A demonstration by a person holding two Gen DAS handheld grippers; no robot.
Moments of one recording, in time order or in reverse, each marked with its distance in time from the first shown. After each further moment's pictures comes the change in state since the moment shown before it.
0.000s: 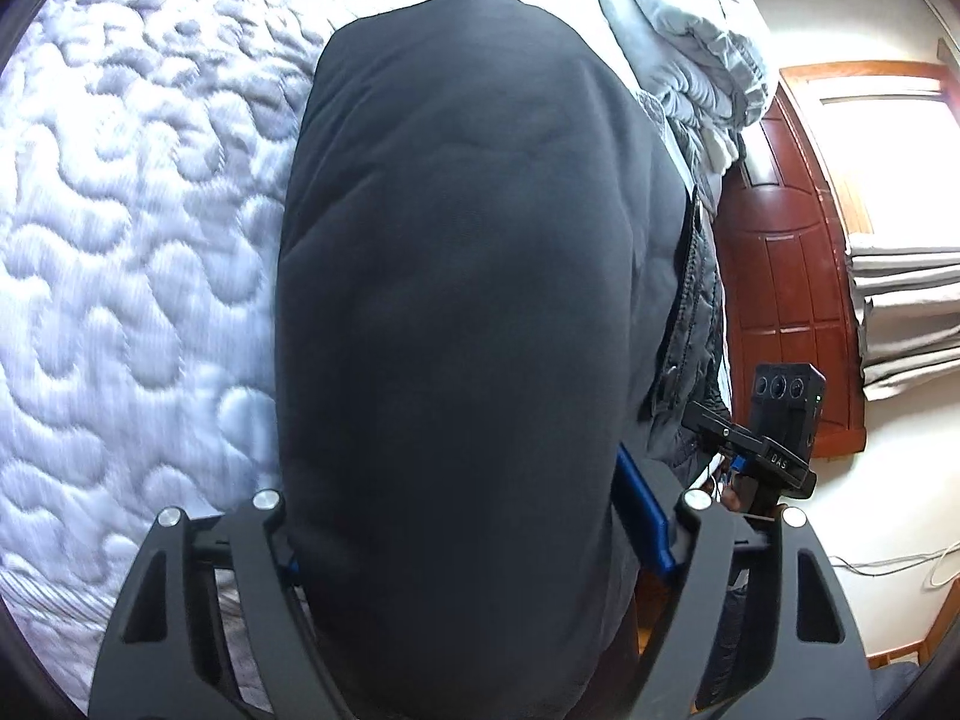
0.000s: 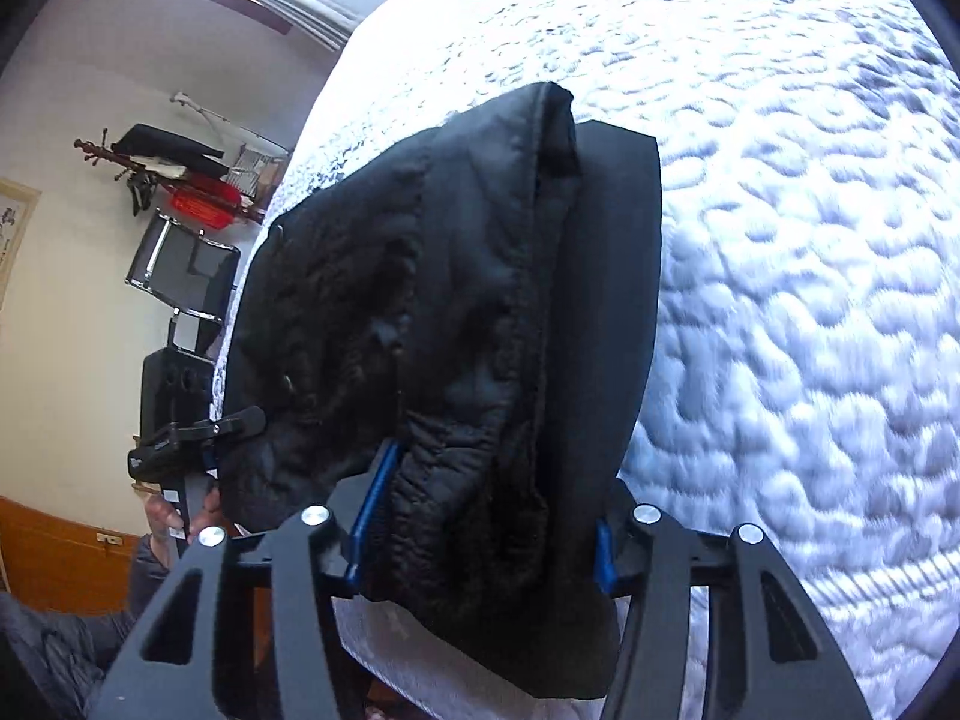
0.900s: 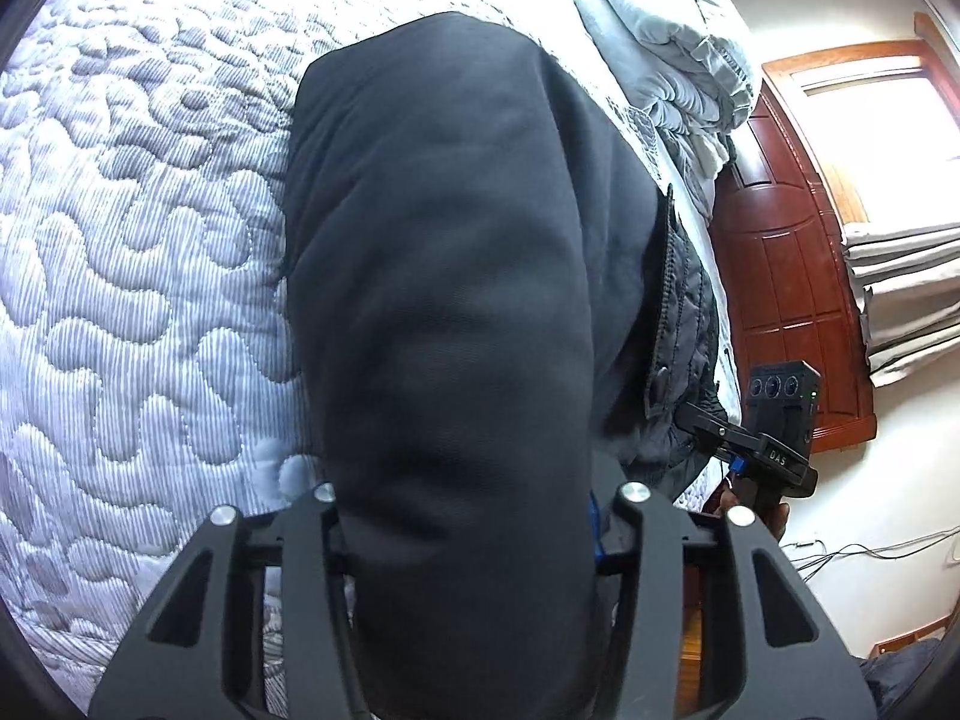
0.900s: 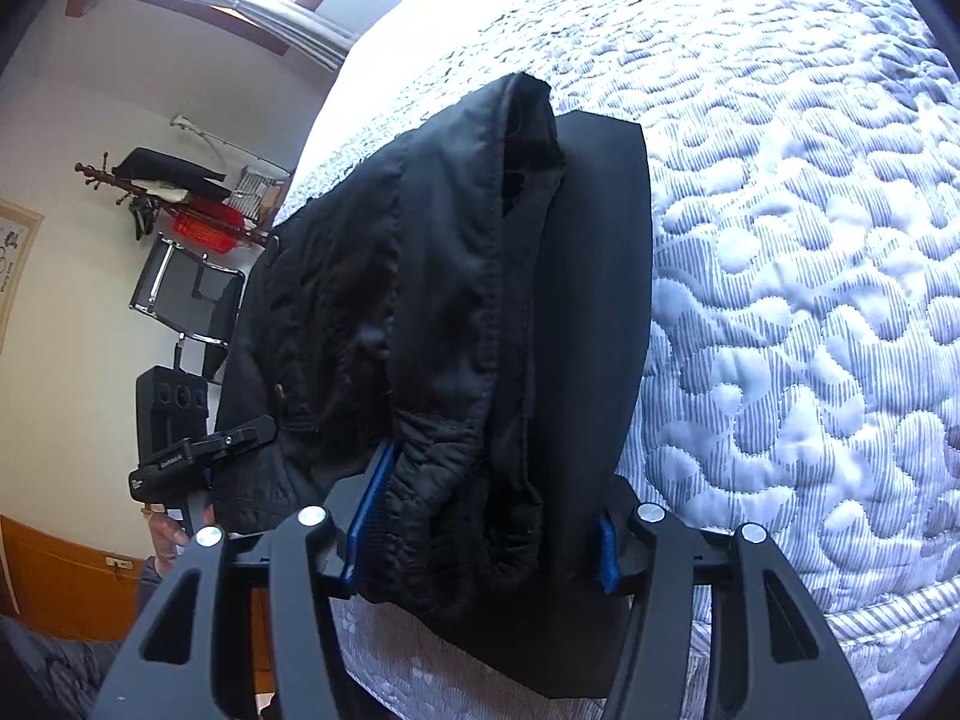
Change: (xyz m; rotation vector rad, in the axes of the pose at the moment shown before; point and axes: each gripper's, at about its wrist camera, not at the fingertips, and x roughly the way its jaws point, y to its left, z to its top) left arm -0.023 0.017 0.009 0.078 -0.043 0.000; right arm 0.005 -0.004 -0.011 0.023 -0.043 0.003
